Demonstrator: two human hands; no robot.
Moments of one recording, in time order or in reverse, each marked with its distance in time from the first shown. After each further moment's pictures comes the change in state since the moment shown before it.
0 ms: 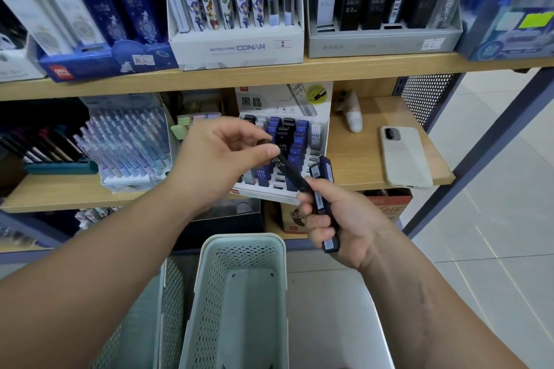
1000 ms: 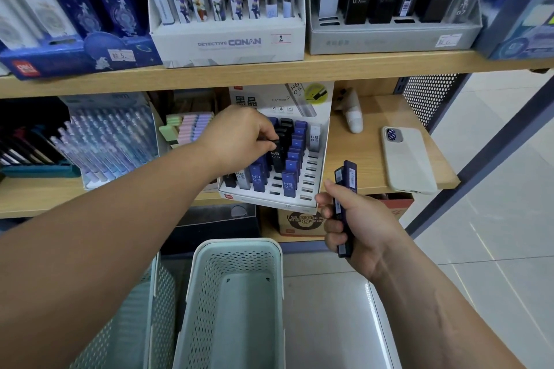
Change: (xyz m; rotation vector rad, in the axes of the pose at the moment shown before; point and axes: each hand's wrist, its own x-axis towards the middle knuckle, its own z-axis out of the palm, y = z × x) left_hand 0.083 -0.045 0.008 0.900 -0.283 0.220; right_hand 0.013 -0.004 -0.020 -0.092 0.219 -0.151
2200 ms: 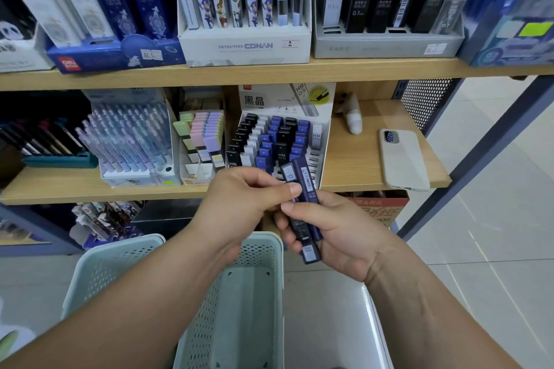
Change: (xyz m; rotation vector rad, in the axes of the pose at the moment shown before) left_hand -0.112 0.096 -0.011 -1.234 0.108 -0.660; right_hand -0.046 0.005 0.025 -0.177 -0.560 -0.091
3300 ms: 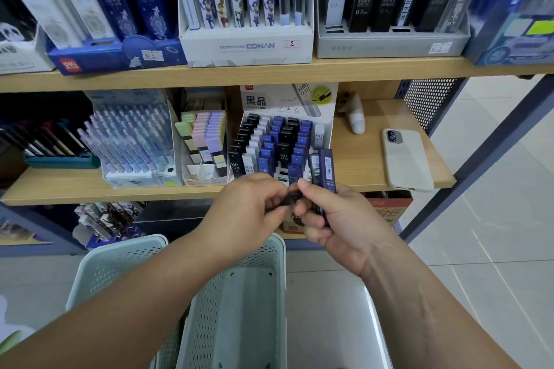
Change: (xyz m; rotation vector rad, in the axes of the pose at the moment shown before) left_hand 0.029 -0.038 -0.027 0.964 -0.126 0.717; right_hand 0.017 0.007 -0.012 0.162 0.280 -0.052
